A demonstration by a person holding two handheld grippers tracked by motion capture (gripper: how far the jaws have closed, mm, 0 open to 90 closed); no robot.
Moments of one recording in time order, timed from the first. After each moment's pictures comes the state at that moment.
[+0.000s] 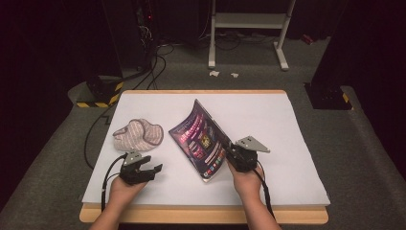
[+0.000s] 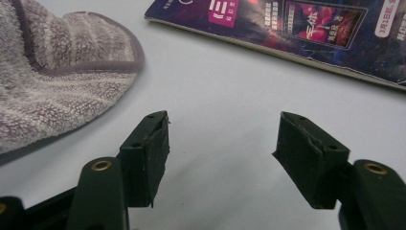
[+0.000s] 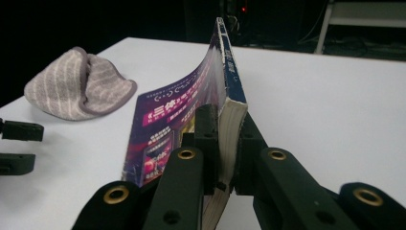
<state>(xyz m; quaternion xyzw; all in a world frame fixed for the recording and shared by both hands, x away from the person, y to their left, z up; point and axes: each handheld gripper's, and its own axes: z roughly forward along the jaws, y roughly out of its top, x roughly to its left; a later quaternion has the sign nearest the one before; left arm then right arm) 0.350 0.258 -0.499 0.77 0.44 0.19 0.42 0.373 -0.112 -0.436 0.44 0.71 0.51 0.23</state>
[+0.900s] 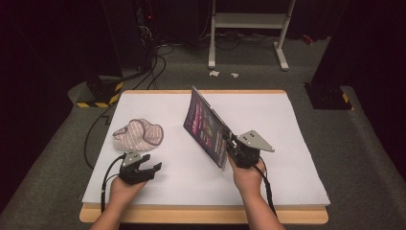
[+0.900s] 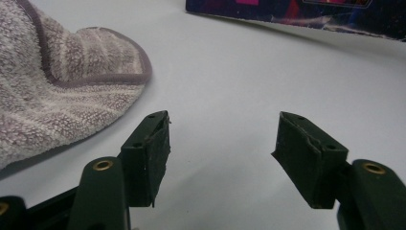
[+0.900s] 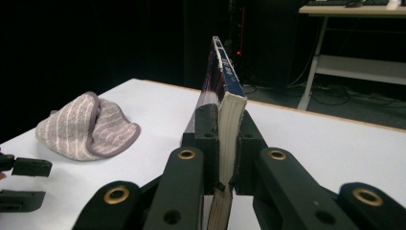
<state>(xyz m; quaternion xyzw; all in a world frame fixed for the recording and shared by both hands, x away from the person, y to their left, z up) 0.348 0.258 -0.498 0.76 0.44 0.21 0.43 0.365 -0.108 -0.397 0.40 0.68 0.54 0.29</state>
